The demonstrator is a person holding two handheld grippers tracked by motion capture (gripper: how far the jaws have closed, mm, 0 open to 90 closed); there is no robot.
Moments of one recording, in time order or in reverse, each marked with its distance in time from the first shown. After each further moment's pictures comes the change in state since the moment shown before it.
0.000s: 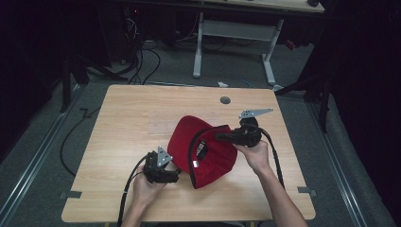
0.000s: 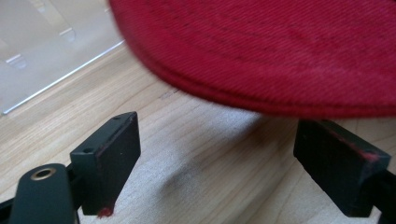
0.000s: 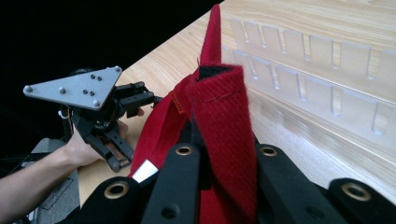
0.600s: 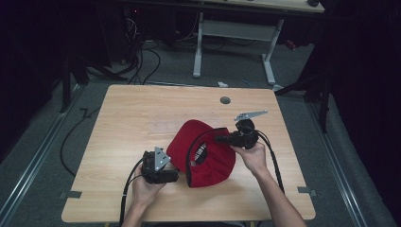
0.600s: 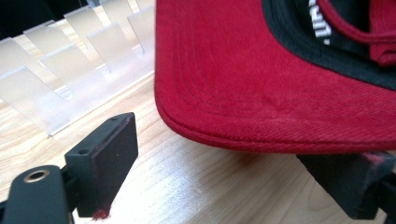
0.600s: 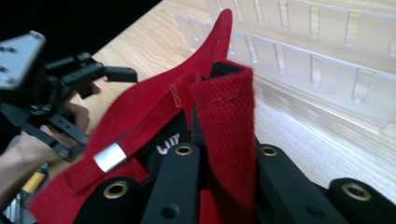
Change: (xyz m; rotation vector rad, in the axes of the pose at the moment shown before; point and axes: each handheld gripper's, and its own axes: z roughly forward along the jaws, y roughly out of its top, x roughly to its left) left arm -0.007 0.012 -0.013 -0.125 0.010 0.022; right arm -0.005 -0.009 0.013 0.076 -0.096 0.044
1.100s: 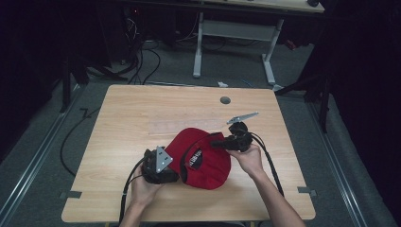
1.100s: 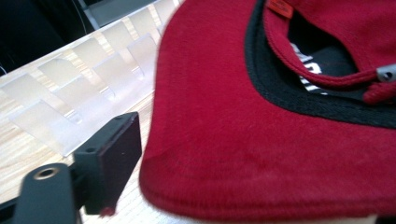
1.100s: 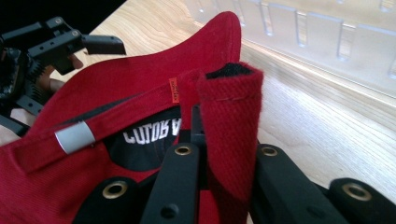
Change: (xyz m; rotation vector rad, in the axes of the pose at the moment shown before) left arm -0.013 0.010 -0.007 0.003 -0.033 0.088; right arm 0.004 -0.003 0.019 0.094 0.014 0.011
